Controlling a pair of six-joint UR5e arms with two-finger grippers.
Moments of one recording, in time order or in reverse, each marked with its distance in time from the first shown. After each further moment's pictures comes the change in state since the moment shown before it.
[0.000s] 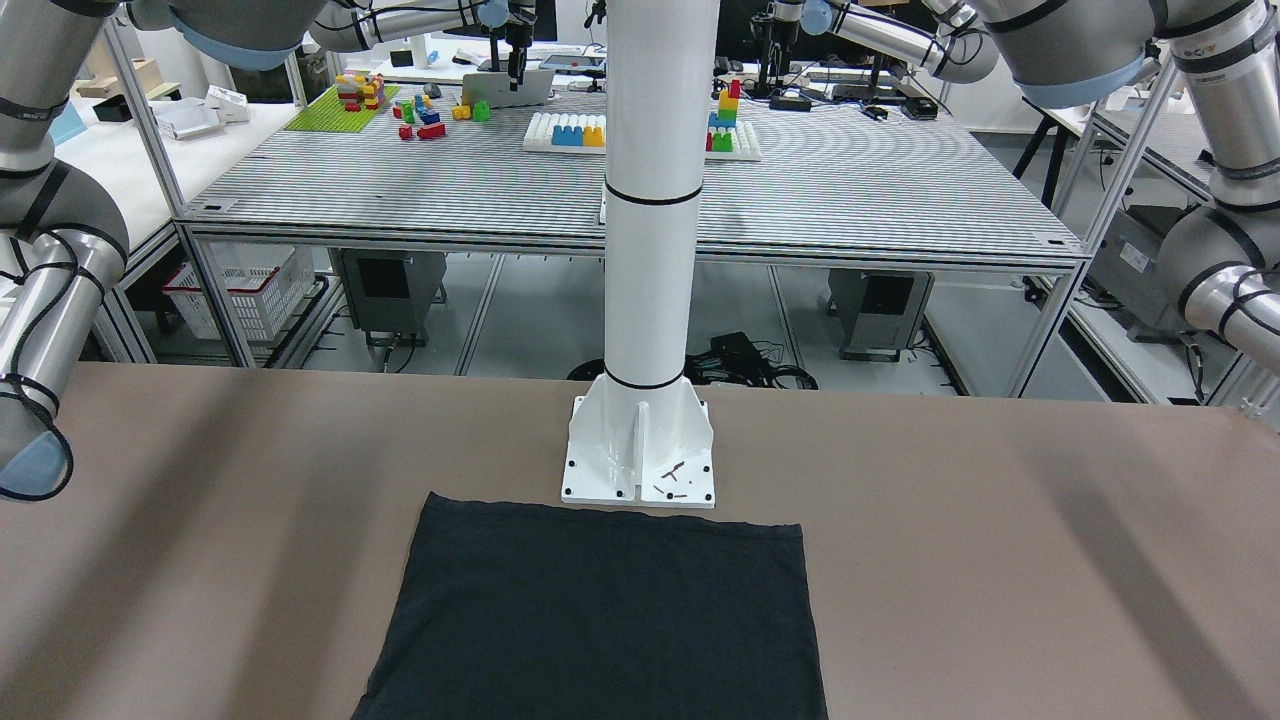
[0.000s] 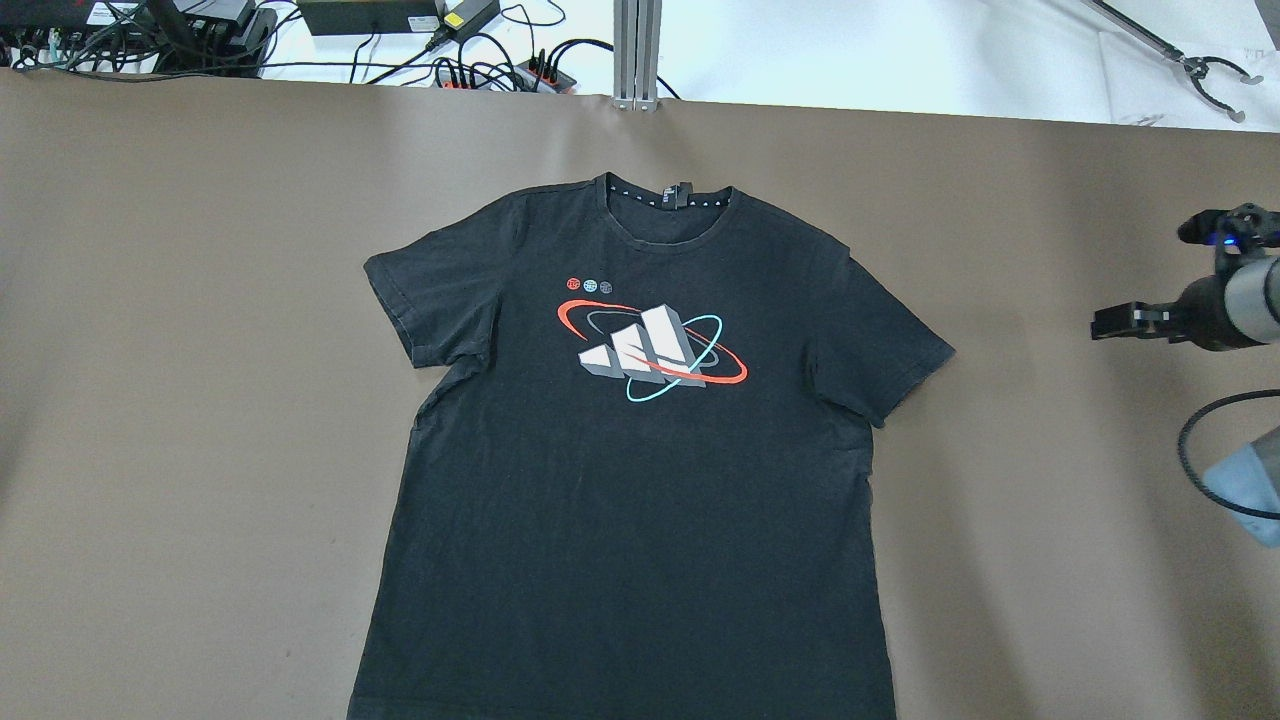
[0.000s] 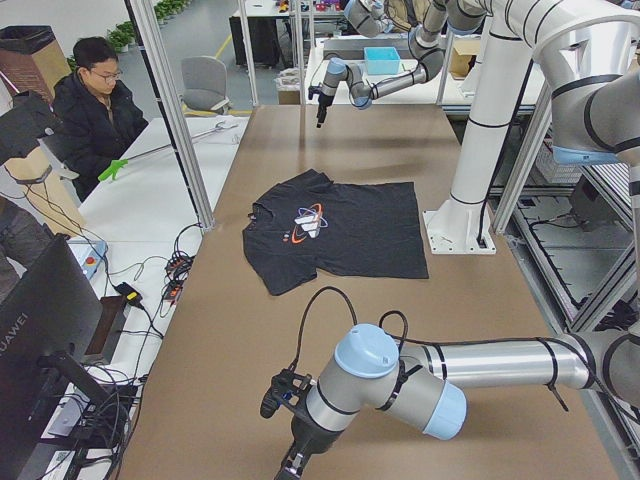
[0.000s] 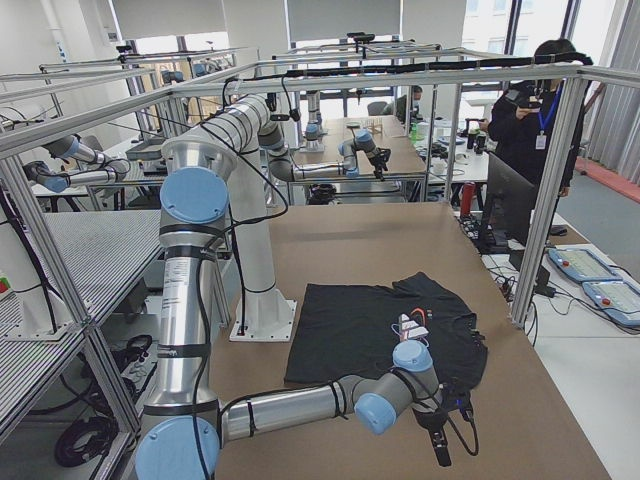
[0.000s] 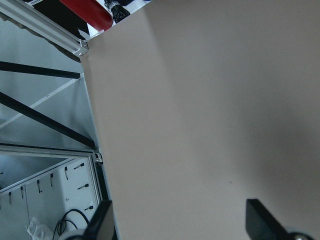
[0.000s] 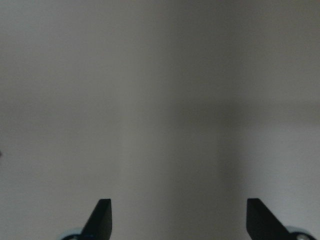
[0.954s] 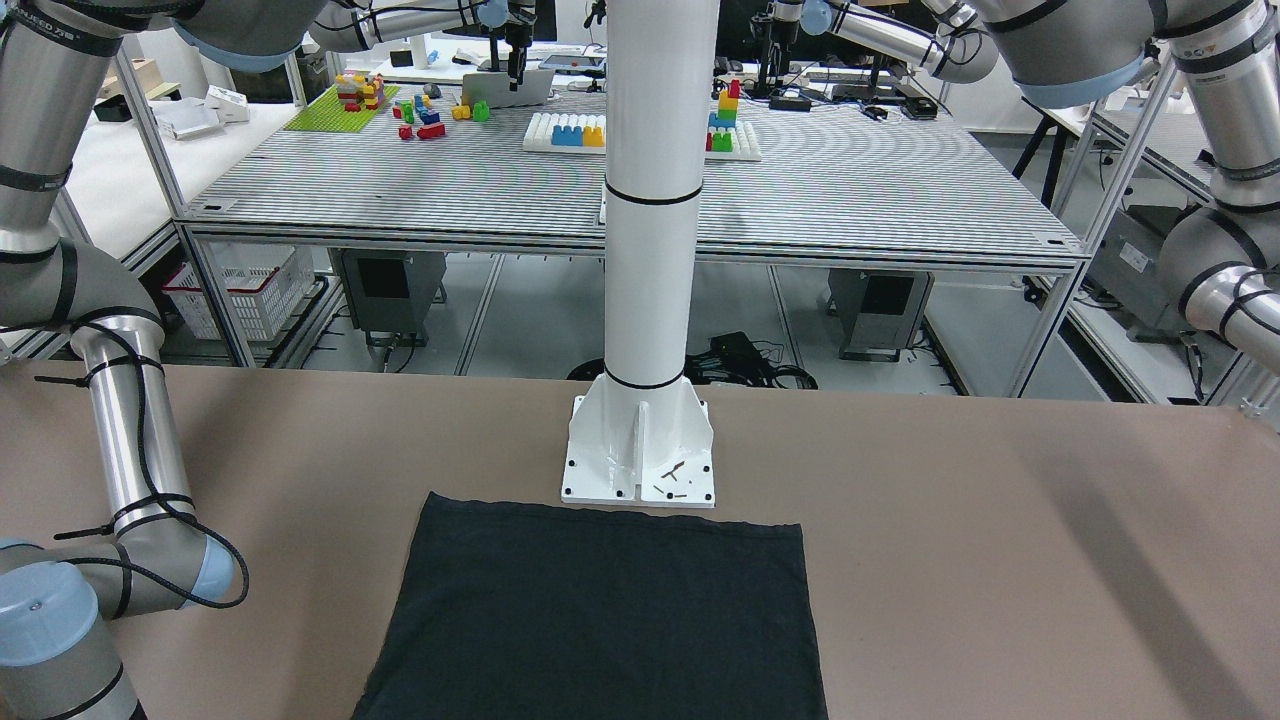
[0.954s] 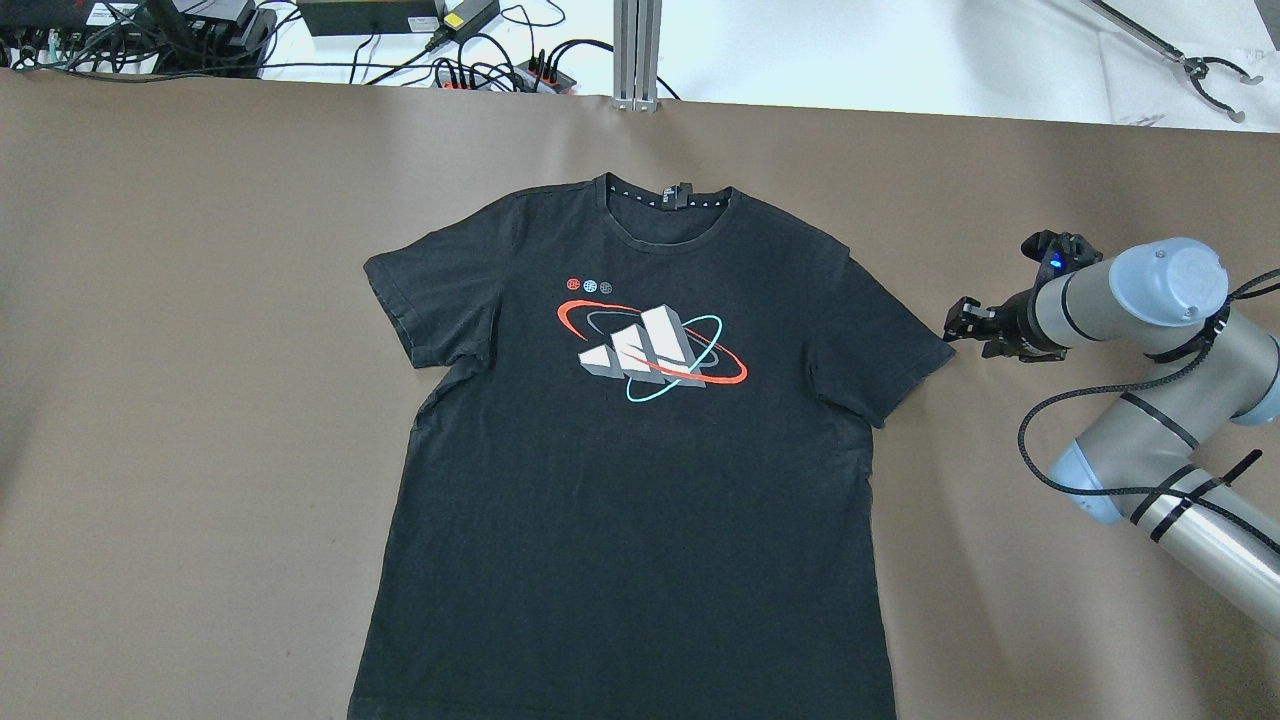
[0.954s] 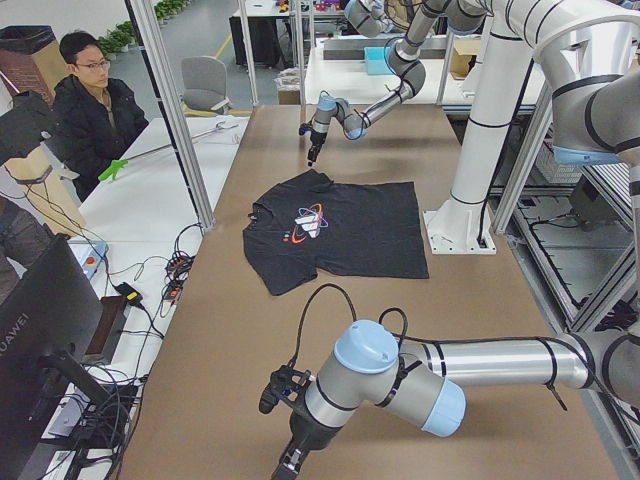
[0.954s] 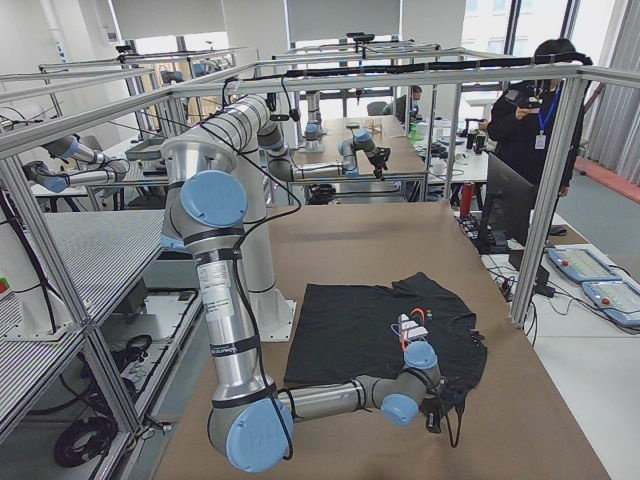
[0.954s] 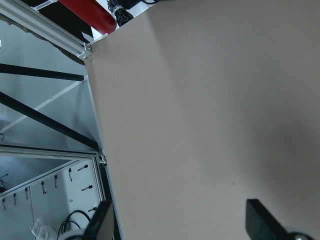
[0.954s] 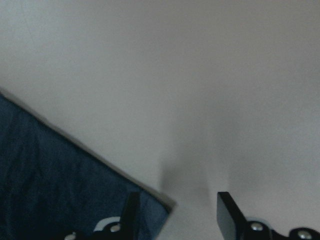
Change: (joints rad) left arm -0.001 0.002 -0.011 0.000 0.011 0.001; right arm -0.182 0.224 -0.301 0.226 -0.014 0.505
